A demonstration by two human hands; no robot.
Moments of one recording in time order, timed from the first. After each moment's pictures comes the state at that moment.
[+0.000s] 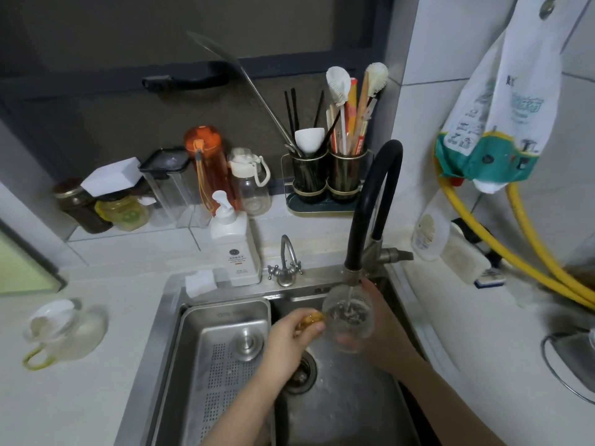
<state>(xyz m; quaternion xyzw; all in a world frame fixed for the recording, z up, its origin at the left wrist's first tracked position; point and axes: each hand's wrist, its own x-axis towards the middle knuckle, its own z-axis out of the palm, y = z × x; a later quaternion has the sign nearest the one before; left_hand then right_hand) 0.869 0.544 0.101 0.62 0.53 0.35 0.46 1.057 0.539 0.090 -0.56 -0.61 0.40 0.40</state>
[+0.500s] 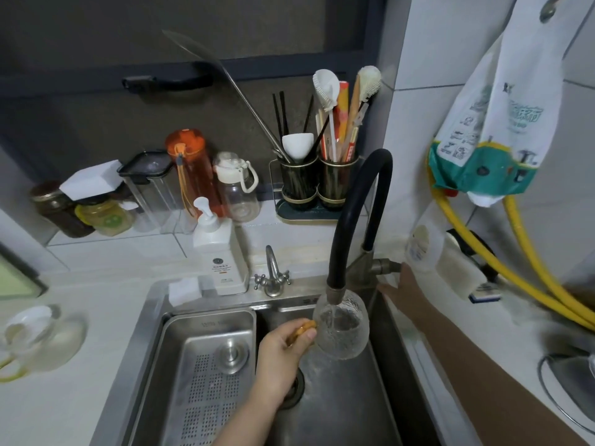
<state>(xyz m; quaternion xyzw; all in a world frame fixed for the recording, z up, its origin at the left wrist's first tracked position) 0.900 0.548 0.095 0.47 0.54 0.45 0.54 1.179 0.656 0.028 -0.70 -0.50 0.34 0.38</state>
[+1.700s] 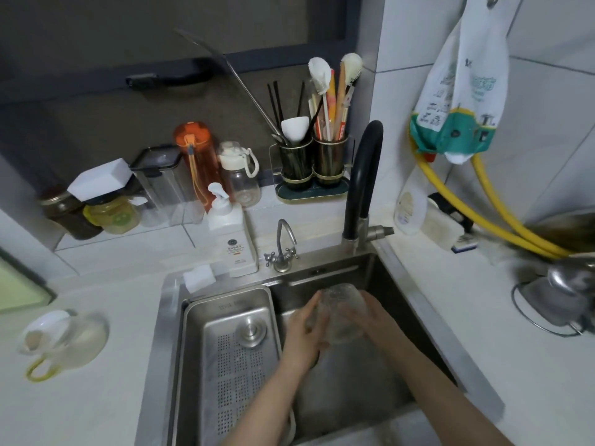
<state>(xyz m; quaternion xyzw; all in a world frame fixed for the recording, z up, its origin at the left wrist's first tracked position) 0.862 0.506 0.084 0.57 0.52 0.33 0.55 1.016 0.482 0.105 -0.66 -0.43 0.50 0.37</state>
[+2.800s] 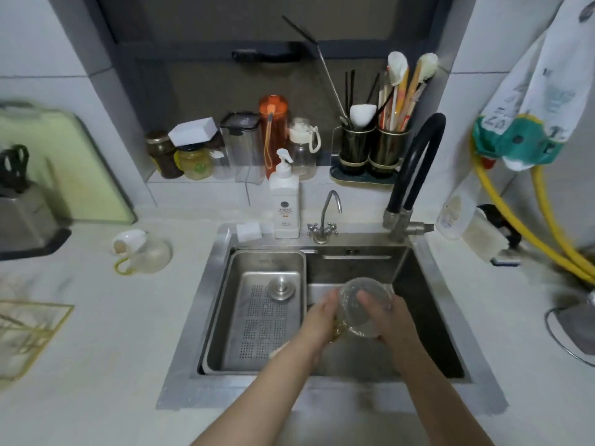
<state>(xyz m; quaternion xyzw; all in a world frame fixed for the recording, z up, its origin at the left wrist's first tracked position) 0.844 0.434 0.098 0.43 0.55 0.32 0.64 0.977 0.422 0.115 -0.68 -0.41 0.45 0.40</state>
